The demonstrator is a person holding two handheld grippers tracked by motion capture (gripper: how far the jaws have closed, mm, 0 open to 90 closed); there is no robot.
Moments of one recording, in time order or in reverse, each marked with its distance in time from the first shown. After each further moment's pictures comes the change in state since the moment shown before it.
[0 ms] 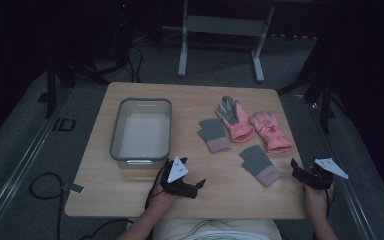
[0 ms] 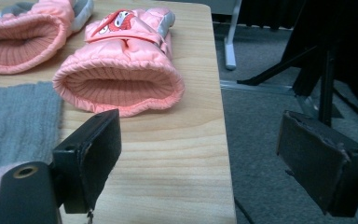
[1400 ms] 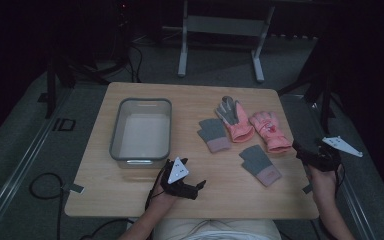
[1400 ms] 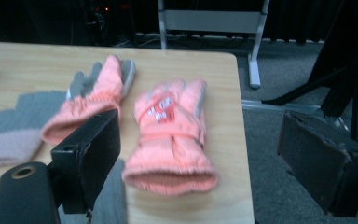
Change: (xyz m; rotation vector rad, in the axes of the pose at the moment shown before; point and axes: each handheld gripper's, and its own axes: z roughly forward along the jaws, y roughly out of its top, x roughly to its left) left arm -0.001 0.000 -0.001 0.001 -0.010 0.000; right arm 0.015 0.090 -0.019 -0.033 0.102 0.026
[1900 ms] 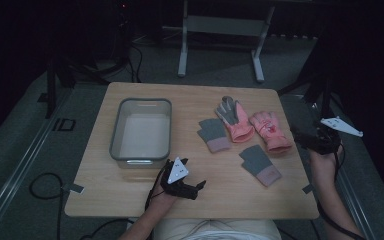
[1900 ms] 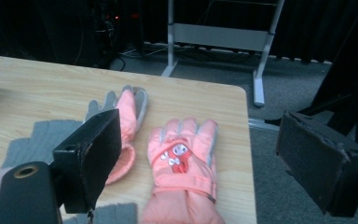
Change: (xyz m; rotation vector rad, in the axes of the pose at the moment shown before) left arm 0.000 0.000 0.000 -0.001 -0.005 0.002; right arm 0.019 0.055 0.009 -0.023 0.025 -0.057
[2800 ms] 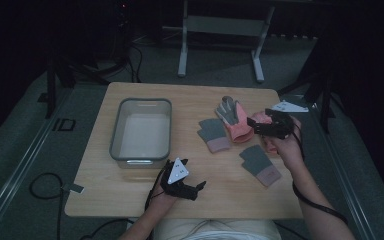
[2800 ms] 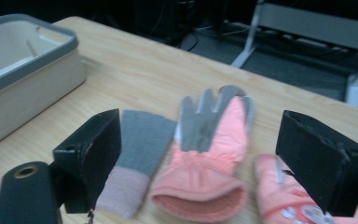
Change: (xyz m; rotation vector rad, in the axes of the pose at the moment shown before) left arm -0.001 0.000 0.000 0.005 -0.005 0.000; right arm 0.084 0.020 0.080 0.113 0.306 -0.143
